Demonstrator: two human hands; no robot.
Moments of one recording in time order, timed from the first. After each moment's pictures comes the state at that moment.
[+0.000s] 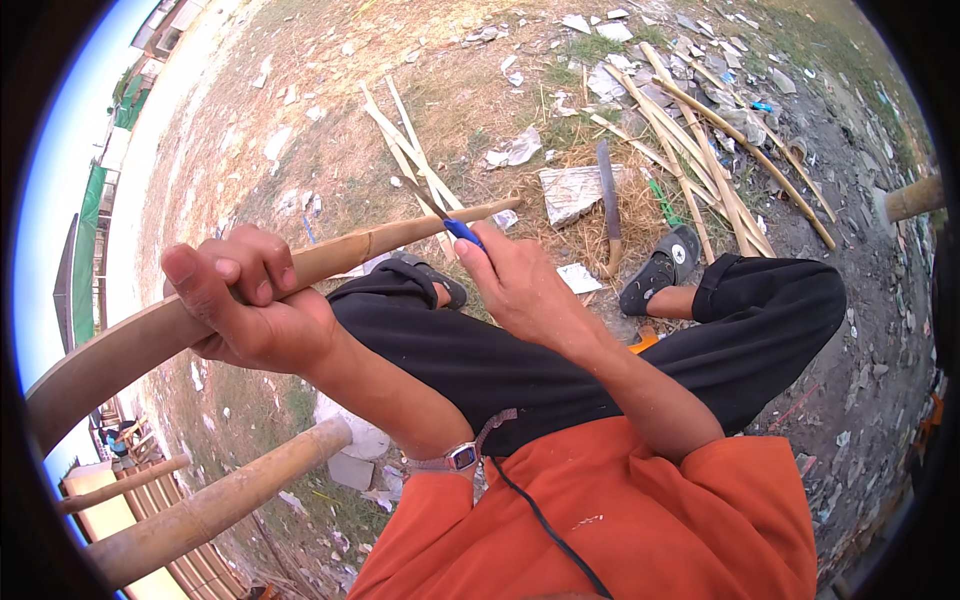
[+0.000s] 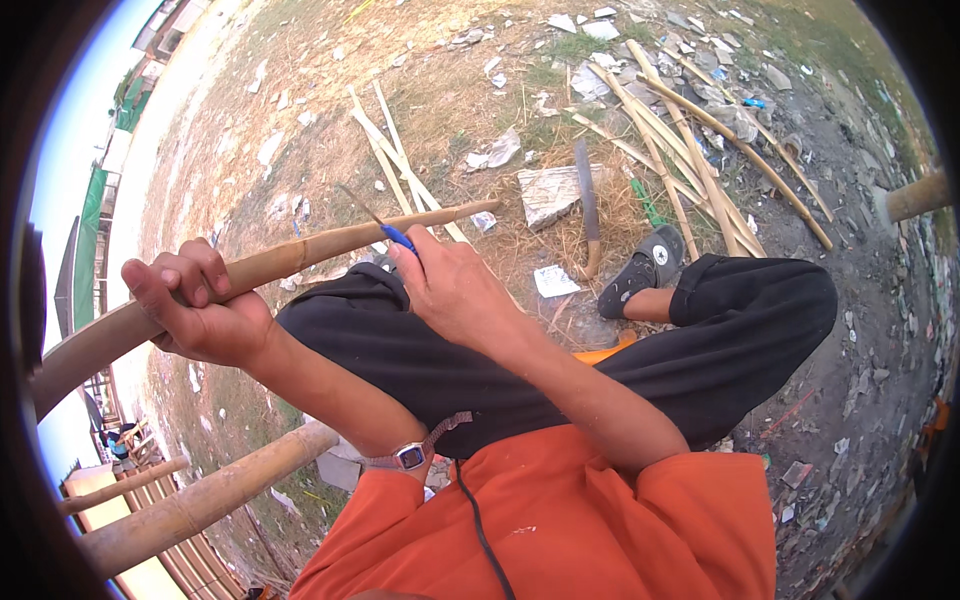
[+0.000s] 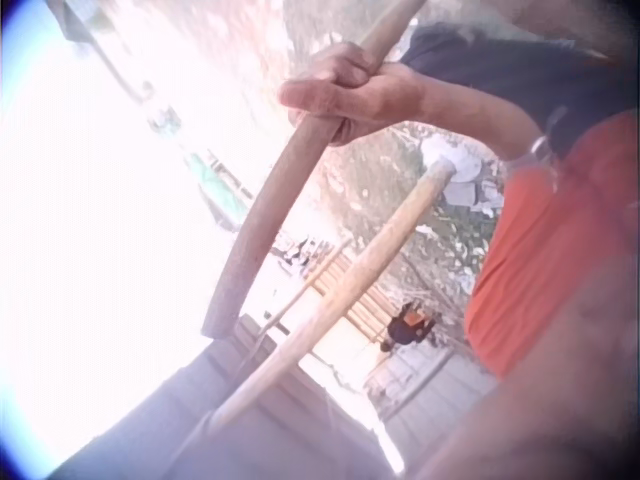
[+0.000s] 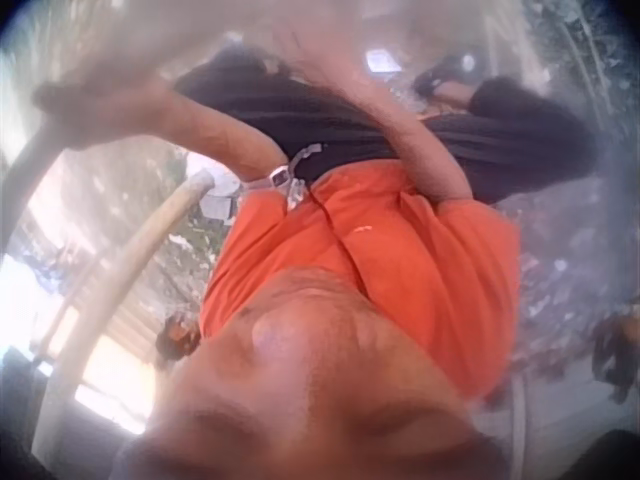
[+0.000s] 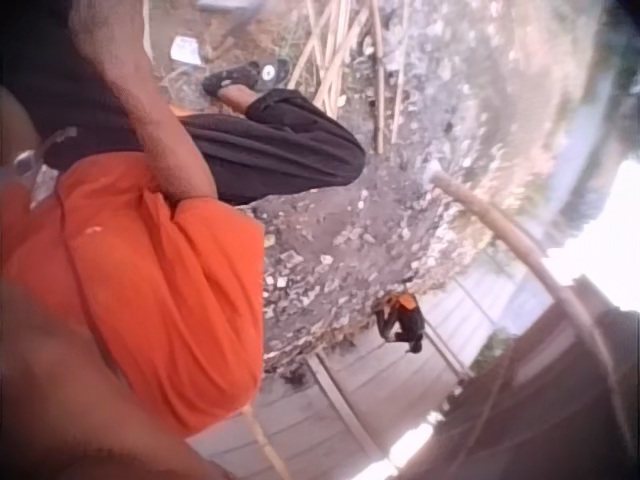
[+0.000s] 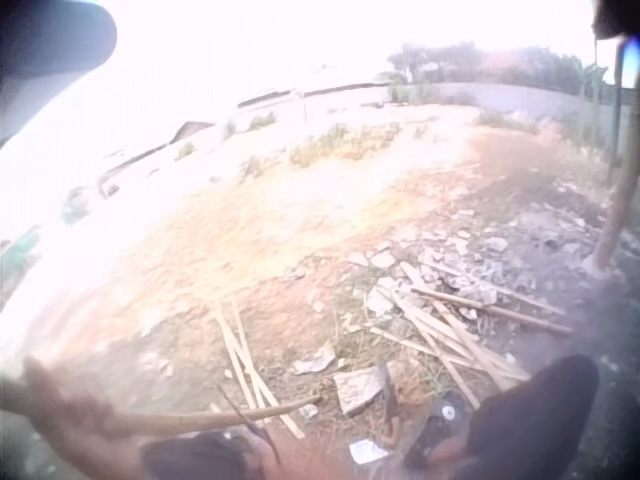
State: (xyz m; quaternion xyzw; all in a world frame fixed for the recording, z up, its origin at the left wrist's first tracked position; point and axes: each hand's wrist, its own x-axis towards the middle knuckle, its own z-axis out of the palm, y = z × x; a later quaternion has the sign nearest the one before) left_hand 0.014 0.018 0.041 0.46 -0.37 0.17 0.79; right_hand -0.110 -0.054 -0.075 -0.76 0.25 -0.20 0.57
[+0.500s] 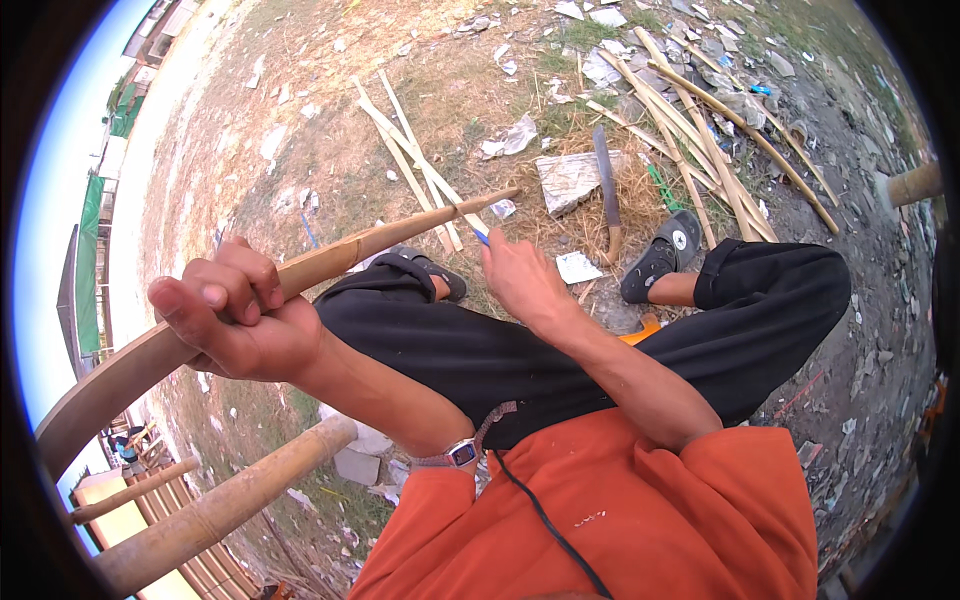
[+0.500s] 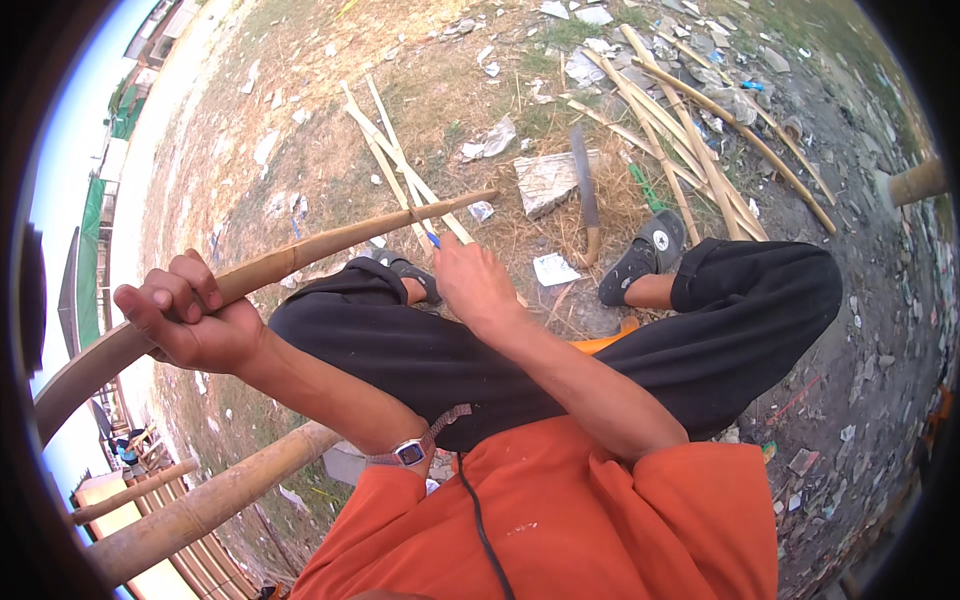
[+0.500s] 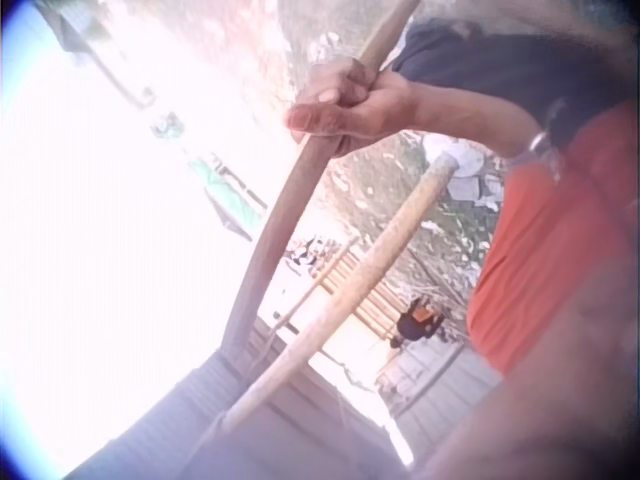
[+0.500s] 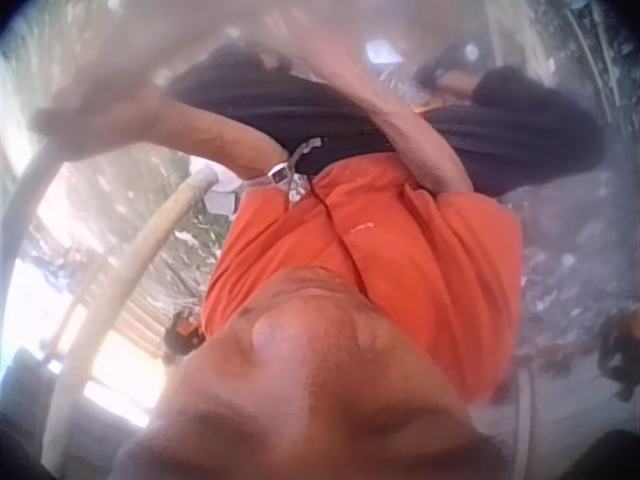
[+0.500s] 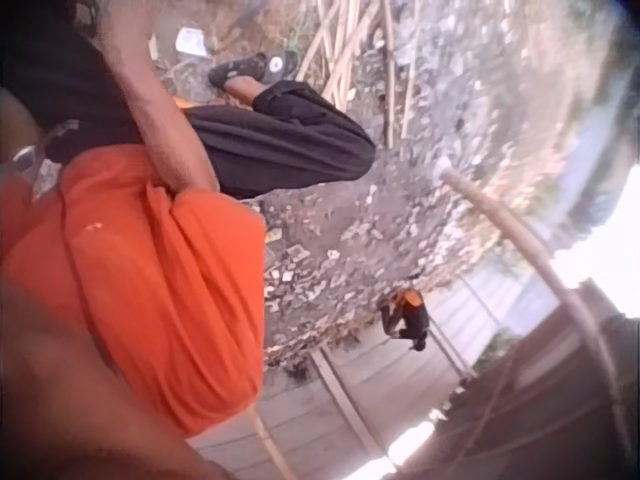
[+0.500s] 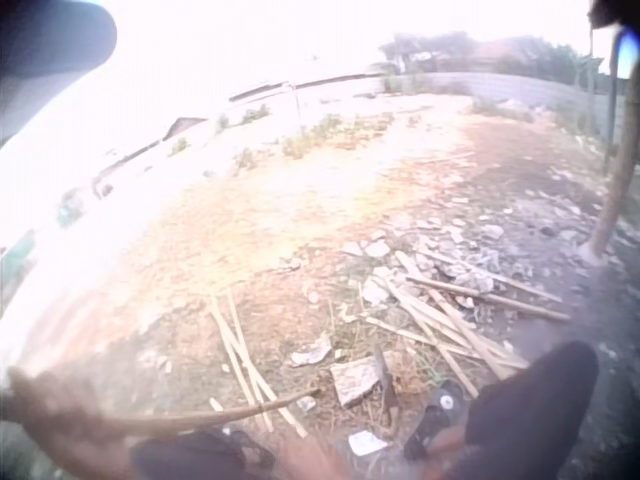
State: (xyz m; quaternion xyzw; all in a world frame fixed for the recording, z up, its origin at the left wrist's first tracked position) left_hand 0.014 0.018 0.041 0.46 -0.41 0.15 0.78; right_hand -0.100 -0.041 -0.139 -0.82 0.37 -0.13 0.42
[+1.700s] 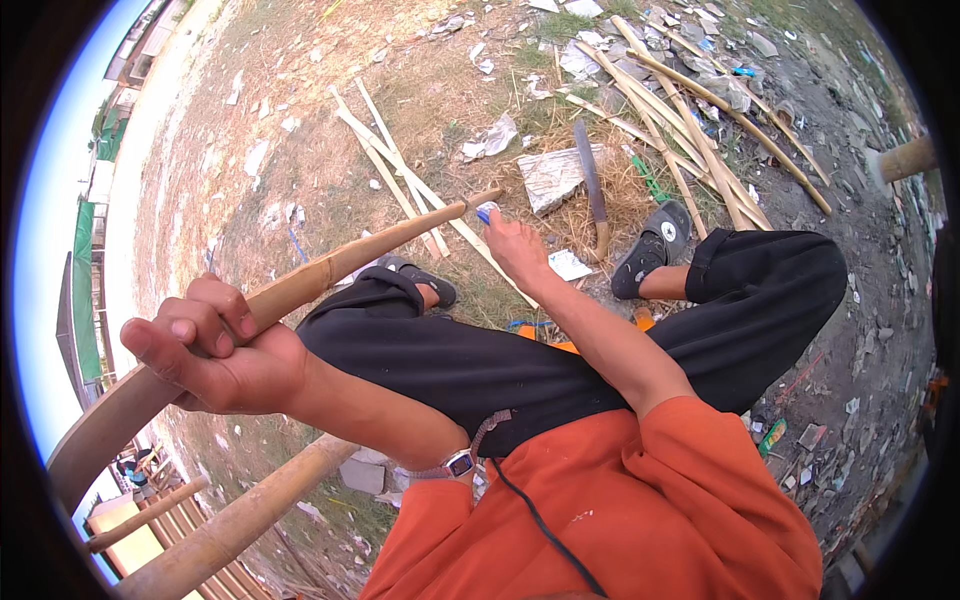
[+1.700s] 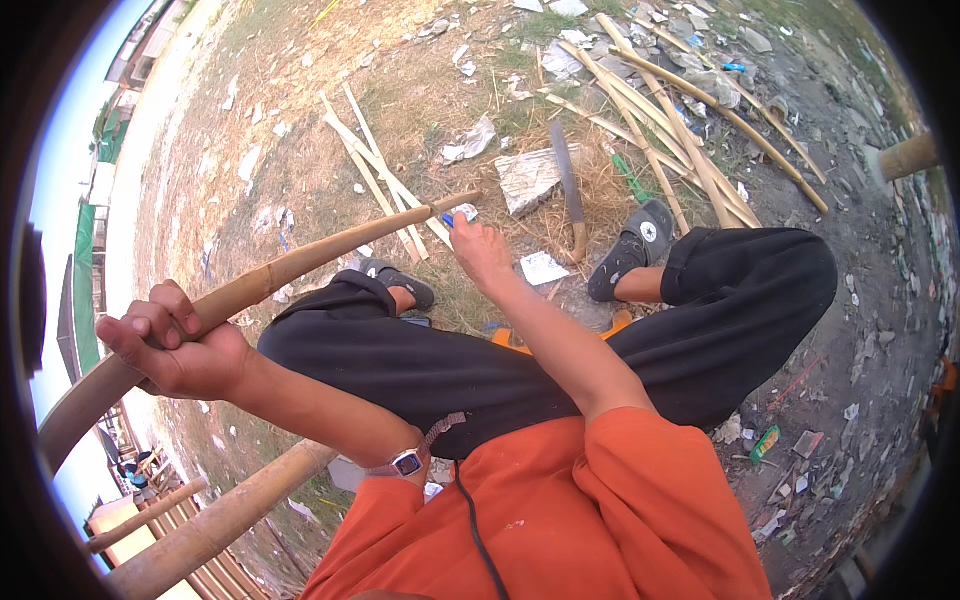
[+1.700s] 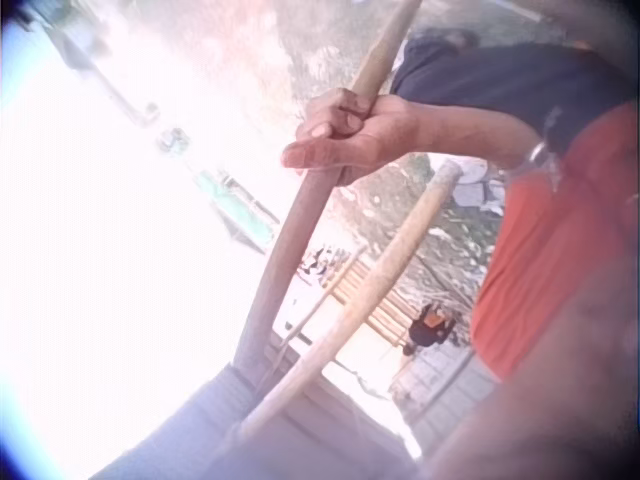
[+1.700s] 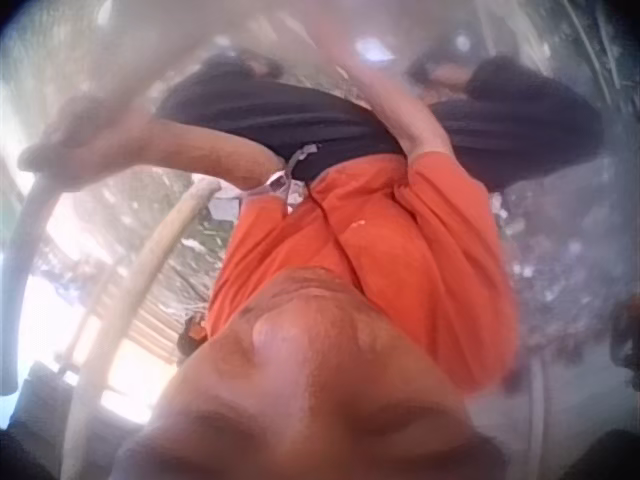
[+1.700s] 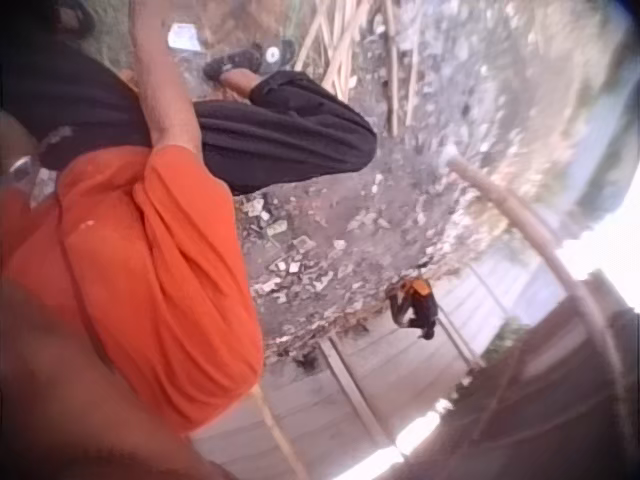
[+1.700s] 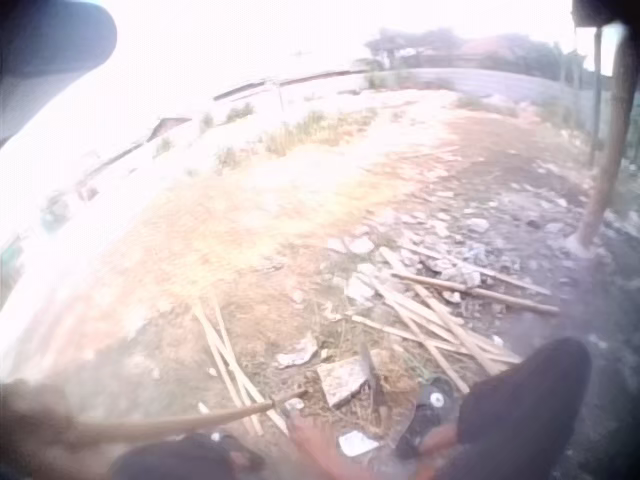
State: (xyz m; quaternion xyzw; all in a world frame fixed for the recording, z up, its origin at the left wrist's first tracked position) left_hand 0.004 0.009 0.043 0.47 -0.38 0.17 0.78; right_hand -0.074 -0.092 -0.272 -0.83 0.41 -0.10 0.35
